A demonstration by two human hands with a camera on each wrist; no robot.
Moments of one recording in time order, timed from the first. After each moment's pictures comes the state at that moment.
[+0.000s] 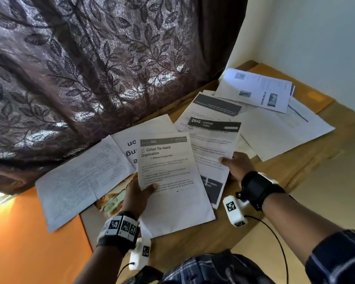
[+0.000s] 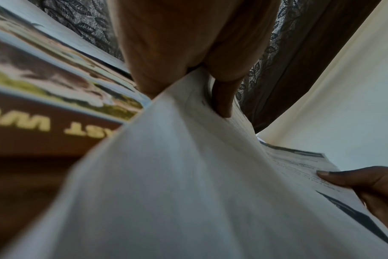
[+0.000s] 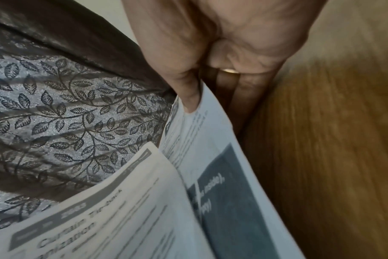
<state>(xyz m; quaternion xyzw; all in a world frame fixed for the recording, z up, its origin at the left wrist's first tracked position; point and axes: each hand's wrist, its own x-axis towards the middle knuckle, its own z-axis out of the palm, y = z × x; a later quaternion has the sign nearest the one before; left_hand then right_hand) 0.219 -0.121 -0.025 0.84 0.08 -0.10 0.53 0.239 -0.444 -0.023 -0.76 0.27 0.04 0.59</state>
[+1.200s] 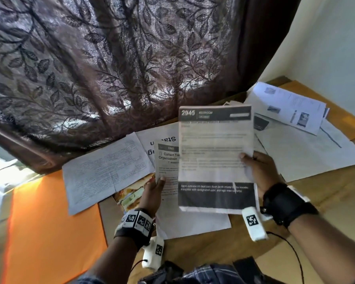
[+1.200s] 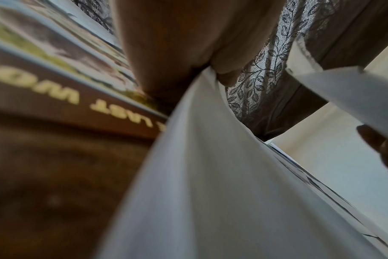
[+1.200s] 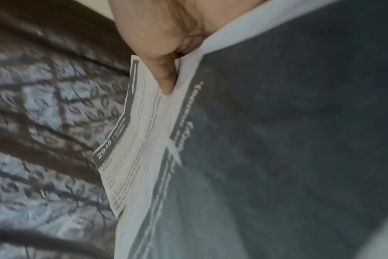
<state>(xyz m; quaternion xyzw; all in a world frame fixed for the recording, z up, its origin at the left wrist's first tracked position) 0.225 -0.115 -0.035 0.74 0.14 -0.11 0.65 0.251 -0.426 0.016 -0.66 0.15 -0.04 0.73</state>
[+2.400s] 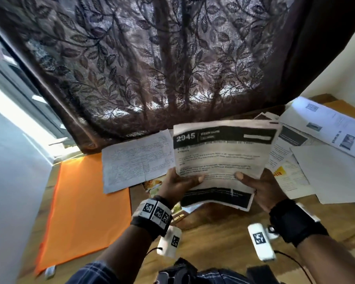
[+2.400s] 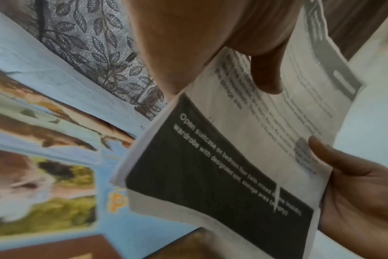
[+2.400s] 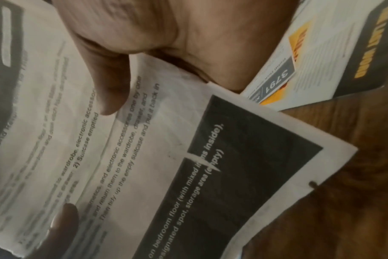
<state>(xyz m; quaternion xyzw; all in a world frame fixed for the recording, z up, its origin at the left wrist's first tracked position) 0.202 -0.103 0.032 0.67 -0.01 -0.04 0.74 0.229 -0.355 0.033 -0.63 -0.03 0.08 0.77</state>
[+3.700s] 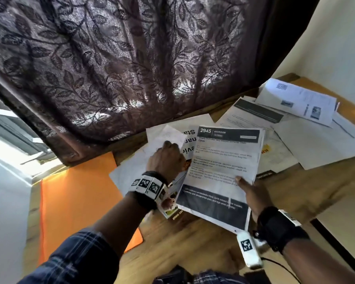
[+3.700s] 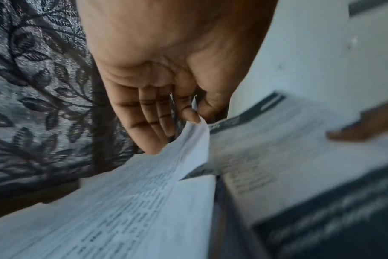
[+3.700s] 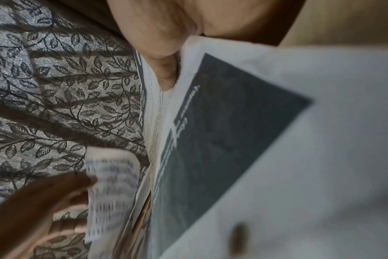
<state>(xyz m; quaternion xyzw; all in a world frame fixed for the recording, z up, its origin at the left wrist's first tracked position) 0.255 -0.072 0.053 0.99 -0.10 -0.01 0.13 0.165 -0.324 -0.020 -0.65 0.23 0.00 0.73</state>
